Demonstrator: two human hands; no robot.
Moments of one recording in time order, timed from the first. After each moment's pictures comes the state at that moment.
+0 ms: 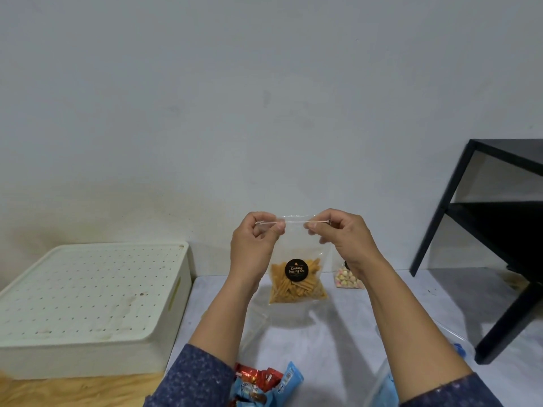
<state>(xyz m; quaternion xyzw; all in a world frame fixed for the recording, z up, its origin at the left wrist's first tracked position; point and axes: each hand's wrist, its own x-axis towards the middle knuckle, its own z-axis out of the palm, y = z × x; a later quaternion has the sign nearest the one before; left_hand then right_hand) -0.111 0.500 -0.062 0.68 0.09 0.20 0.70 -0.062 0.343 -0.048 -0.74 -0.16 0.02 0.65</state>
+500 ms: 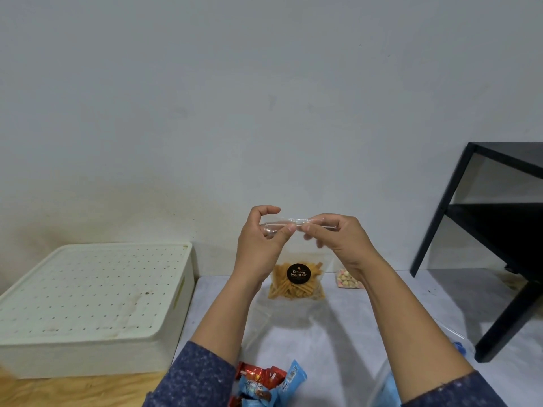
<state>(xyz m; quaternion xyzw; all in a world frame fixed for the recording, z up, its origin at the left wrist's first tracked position) -0.125 0.503 -0.052 0.73 0.05 0.19 0.66 -0.079 0.354 -0.042 -0.73 -0.17 0.05 0.66</state>
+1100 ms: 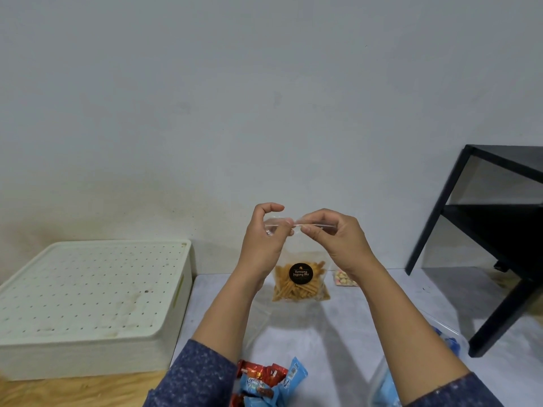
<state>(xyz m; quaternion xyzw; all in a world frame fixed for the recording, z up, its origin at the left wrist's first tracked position) -0.124 0.514 -0.054 0.71 0.01 0.16 0.68 -0.085 0.370 -0.048 -0.75 -0.22 -0.02 0.62</state>
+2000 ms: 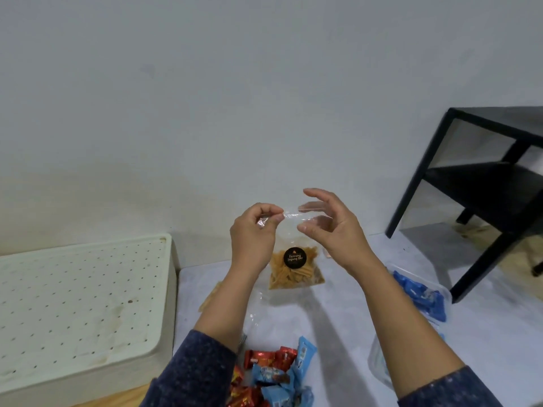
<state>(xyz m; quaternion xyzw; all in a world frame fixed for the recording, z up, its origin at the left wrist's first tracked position) -0.086 0.555 -0.096 0.74 0.02 0.19 0.64 -0.087 0.402 -0.079 -0.76 -0.16 -0.06 0.62</state>
